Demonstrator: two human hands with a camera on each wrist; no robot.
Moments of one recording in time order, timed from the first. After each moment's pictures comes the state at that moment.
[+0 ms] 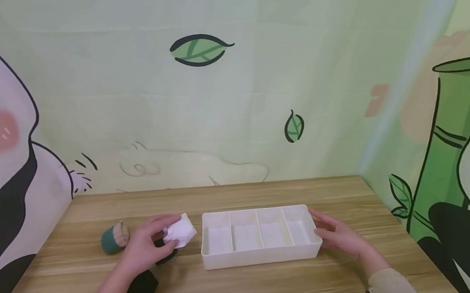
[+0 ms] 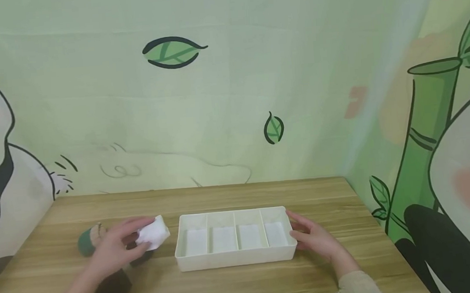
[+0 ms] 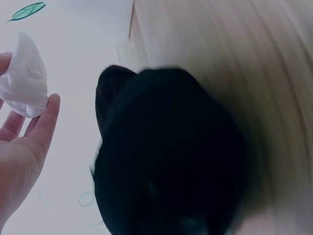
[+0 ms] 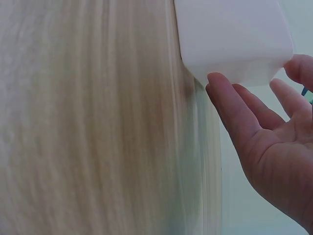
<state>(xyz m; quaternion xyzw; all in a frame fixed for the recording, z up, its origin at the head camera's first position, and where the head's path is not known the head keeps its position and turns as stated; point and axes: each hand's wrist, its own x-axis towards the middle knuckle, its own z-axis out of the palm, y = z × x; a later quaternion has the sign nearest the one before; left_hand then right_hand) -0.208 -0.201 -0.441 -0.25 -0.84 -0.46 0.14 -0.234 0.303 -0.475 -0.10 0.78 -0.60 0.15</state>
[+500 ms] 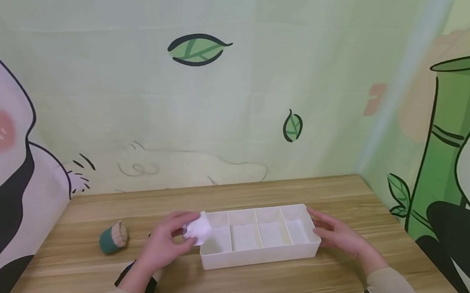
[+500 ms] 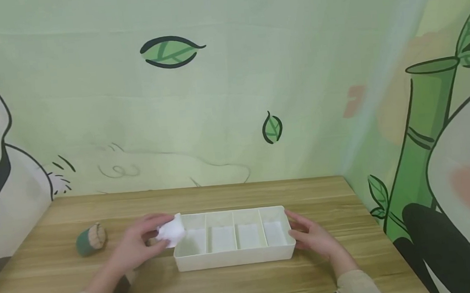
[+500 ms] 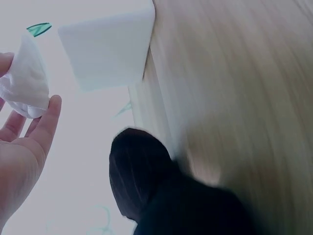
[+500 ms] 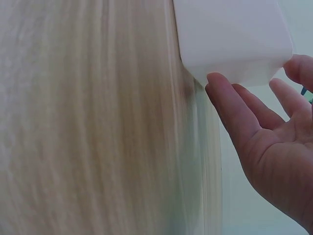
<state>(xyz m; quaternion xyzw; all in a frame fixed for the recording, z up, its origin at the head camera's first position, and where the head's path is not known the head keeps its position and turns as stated) -0.220 -0.163 -0.443 -0.27 -0.82 -0.50 0.10 -0.232 0.302 -0.470 -0.09 0.78 -0.60 0.16</state>
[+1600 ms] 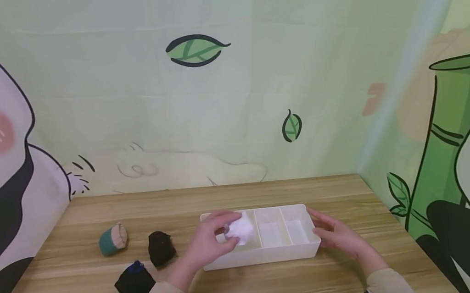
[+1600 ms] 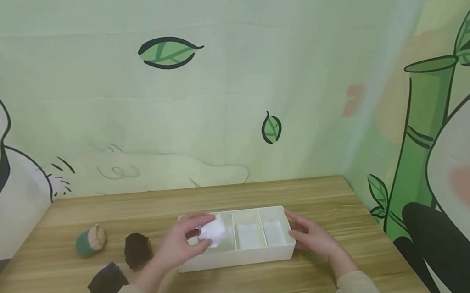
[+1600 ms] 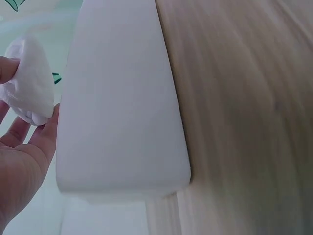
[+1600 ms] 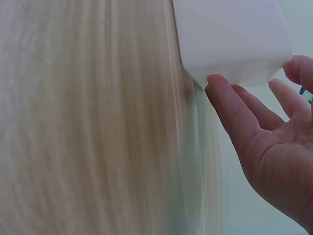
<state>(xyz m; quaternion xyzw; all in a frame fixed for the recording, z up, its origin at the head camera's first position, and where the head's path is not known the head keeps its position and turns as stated) -0.223 -0.074 -0.448 -0.31 -0.78 -0.54 0.08 -0.232 0.302 -0.473 -0.11 0.77 -0.60 0.15</state>
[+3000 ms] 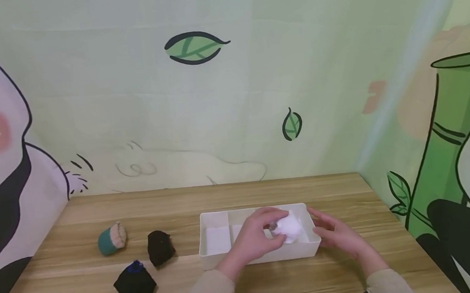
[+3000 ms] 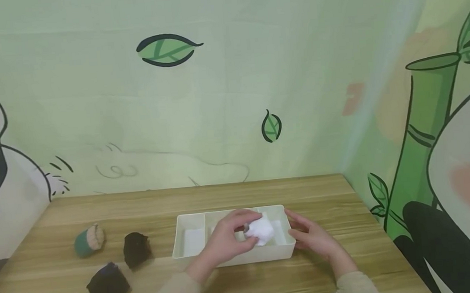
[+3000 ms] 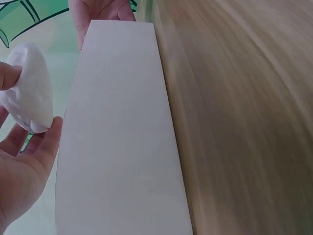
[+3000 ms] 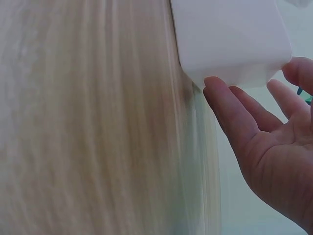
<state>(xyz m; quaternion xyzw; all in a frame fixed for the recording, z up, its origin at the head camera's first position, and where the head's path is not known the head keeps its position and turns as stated) -0.228 0.024 -0.444 -0.34 -0.77 -0.54 0.07 -0.230 0.301 -0.473 -0.09 0.78 -0.60 0.14</state>
